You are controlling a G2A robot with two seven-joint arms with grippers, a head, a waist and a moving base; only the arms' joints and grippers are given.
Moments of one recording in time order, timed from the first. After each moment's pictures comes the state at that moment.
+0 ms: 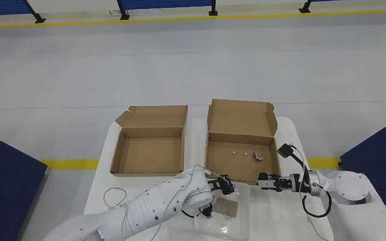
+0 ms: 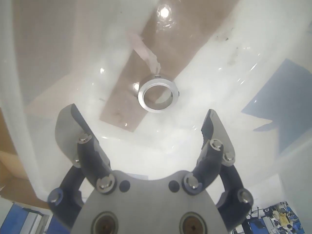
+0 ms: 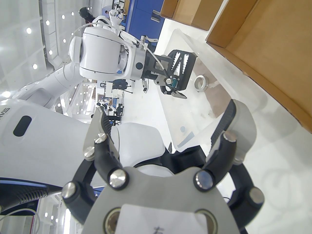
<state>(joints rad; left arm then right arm) 0.69 -1.36 -0.25 -1.41 0.83 -0.16 -1.29 -1.48 -0.93 1.60 -1.62 0.26 -0.36 1.39</state>
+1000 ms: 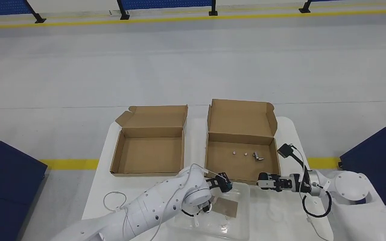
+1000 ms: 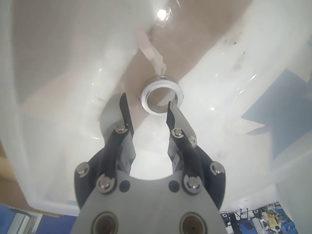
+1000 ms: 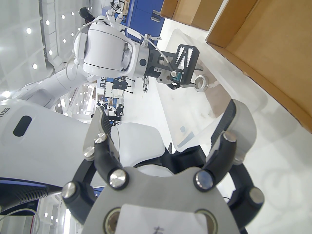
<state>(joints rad) 0.73 -1.38 -0.33 -1.38 0.86 -0.18 -1.31 -1.48 -0.93 1.60 -1.62 0.26 -0.36 1.39</state>
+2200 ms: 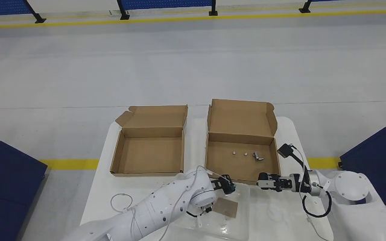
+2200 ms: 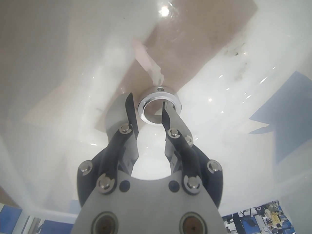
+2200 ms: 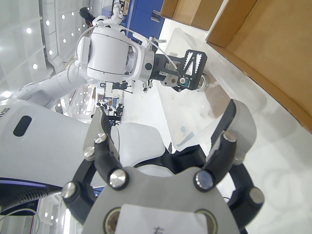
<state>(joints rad) 0.75 -1.44 -0.33 -1.32 0.92 -0.21 -1.33 -1.48 -0.93 1.60 -1.62 0.26 -0.36 1.39</state>
